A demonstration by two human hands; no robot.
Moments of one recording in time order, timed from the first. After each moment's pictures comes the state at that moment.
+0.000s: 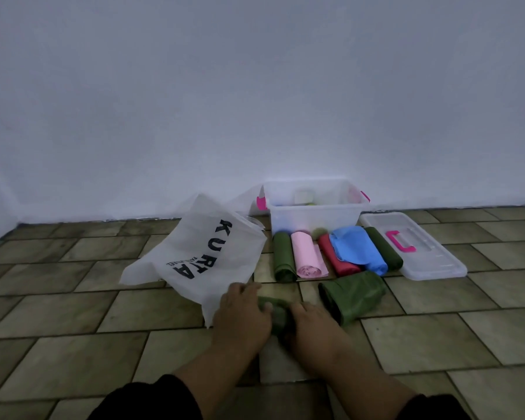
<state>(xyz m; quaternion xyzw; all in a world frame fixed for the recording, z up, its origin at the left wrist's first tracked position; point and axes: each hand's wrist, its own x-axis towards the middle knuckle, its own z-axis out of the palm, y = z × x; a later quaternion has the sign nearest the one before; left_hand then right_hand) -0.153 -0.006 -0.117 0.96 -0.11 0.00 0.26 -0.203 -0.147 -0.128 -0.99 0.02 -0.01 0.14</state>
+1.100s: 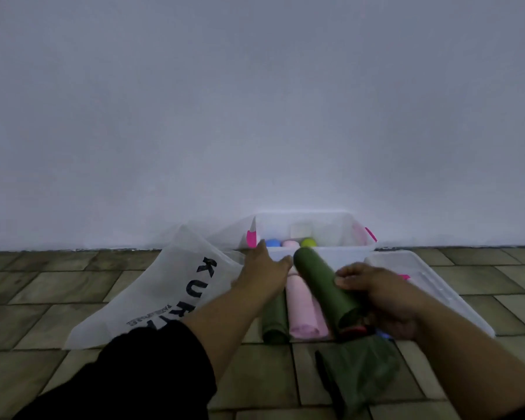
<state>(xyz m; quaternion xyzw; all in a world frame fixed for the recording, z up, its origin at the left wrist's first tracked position) -0.021 -0.098 -0.028 0.85 -0.07 -0.08 0.51 -0.112 -0.272 -0.015 -0.66 0.17 0.05 0.73</state>
